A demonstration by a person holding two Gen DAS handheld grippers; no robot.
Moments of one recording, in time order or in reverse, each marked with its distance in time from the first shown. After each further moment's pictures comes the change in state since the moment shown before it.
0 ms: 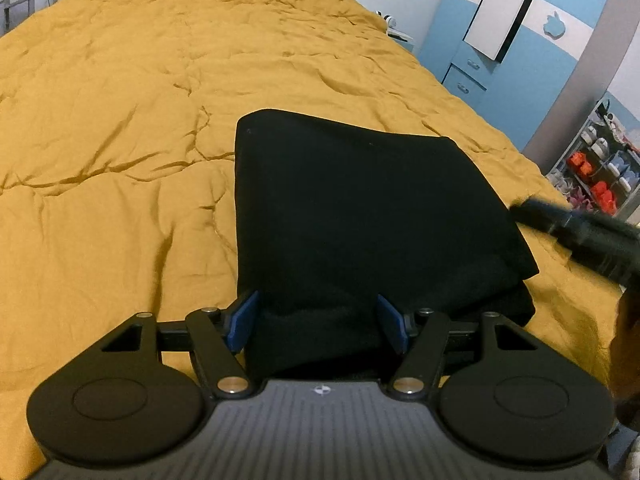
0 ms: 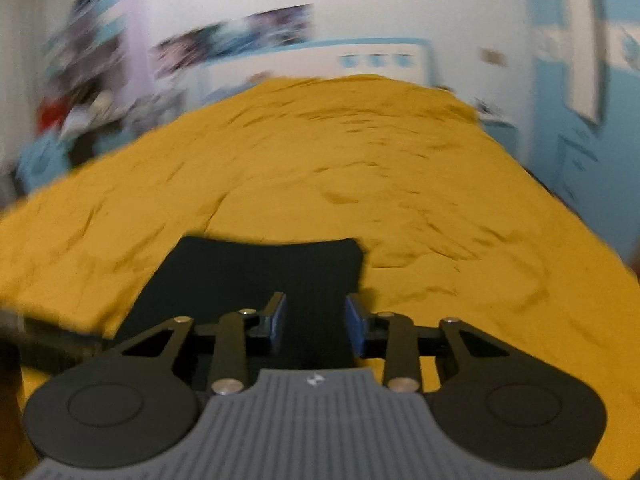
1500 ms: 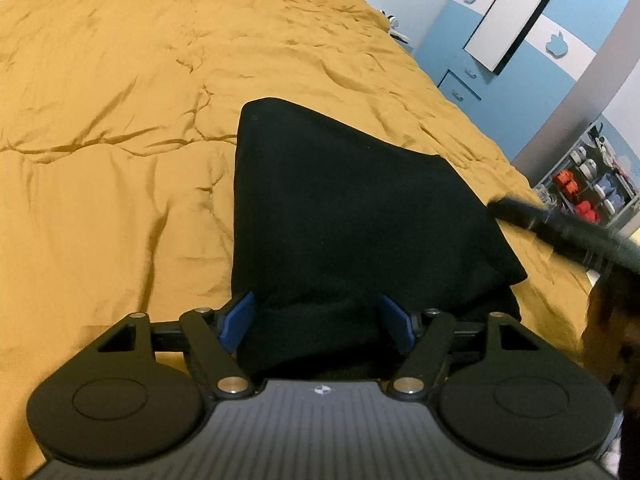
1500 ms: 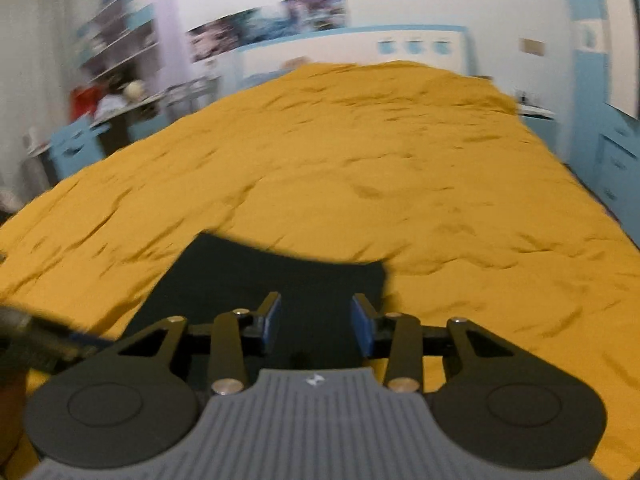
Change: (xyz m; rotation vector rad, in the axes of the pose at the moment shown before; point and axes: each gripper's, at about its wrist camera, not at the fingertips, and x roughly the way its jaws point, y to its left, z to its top) left arm 0.004 0.014 -0.001 -0.081 0.020 -0.072; right arm 0.022 -0.013 0.016 0.035 0.027 0.137
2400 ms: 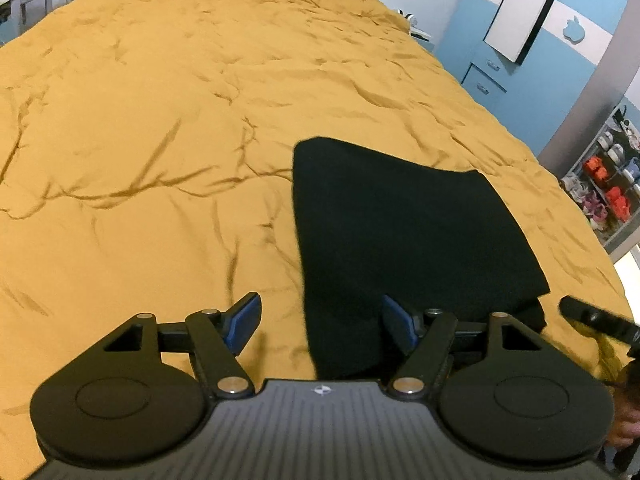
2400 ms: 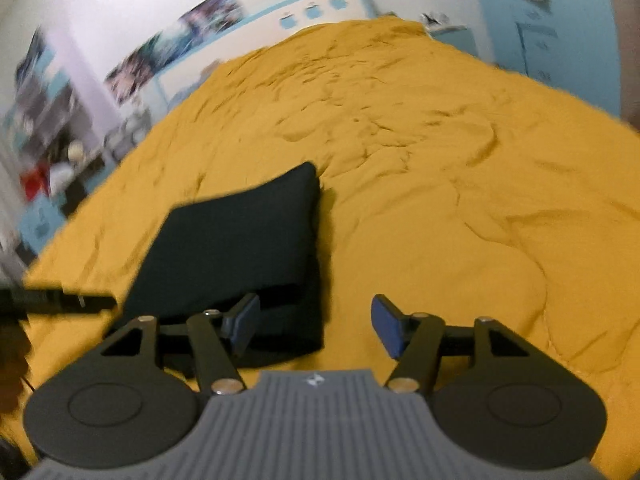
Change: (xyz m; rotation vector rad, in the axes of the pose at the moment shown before) left arm -0.030 0.015 0.025 0.065 -0.002 0.122; right arm -0.057 -0.046 -0.070 0.512 0.000 -0.049
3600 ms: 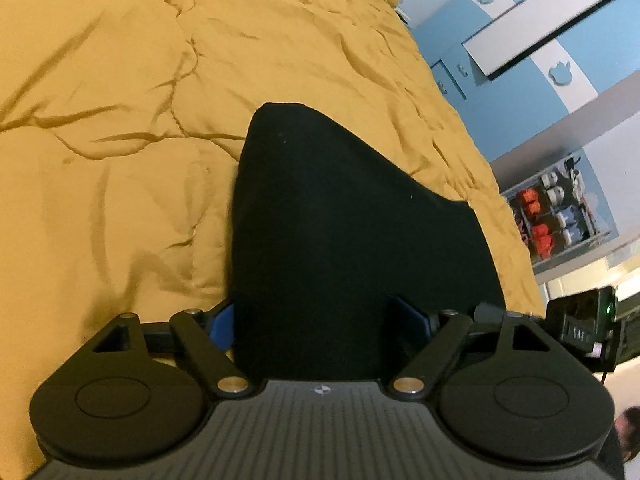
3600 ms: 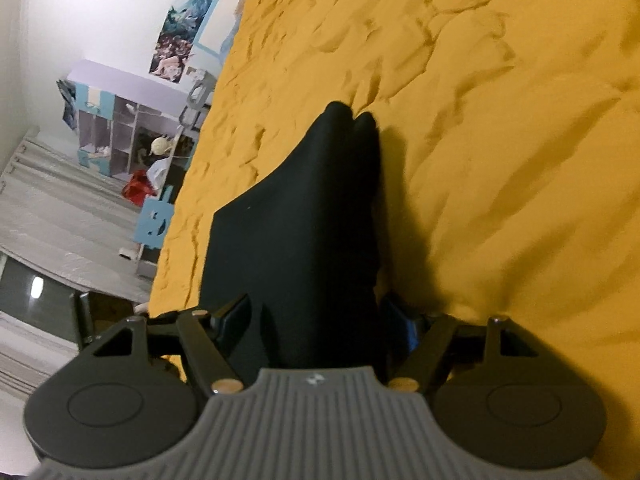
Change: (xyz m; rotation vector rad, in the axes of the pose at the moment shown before) left arm 0.109 0.034 0.036 -0.233 0.157 -0.350; right arm 0.159 -0.027 0.047 0.254 0.383 0.430
